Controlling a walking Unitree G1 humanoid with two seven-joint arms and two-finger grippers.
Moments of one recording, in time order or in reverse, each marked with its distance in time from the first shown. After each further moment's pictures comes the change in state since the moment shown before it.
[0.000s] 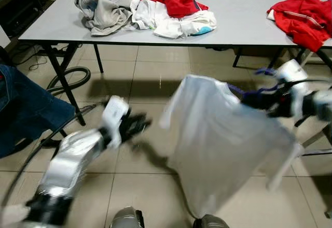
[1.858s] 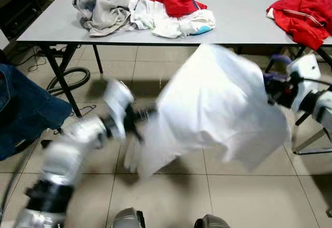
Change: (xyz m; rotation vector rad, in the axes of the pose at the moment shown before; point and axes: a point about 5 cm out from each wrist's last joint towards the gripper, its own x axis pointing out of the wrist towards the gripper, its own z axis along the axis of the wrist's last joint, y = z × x) left arm 0.007 -0.011 0.005 -0.028 0.091 -0.200; right arm -0.013 -0.017 0.014 -0.069 -0.257 -0.321
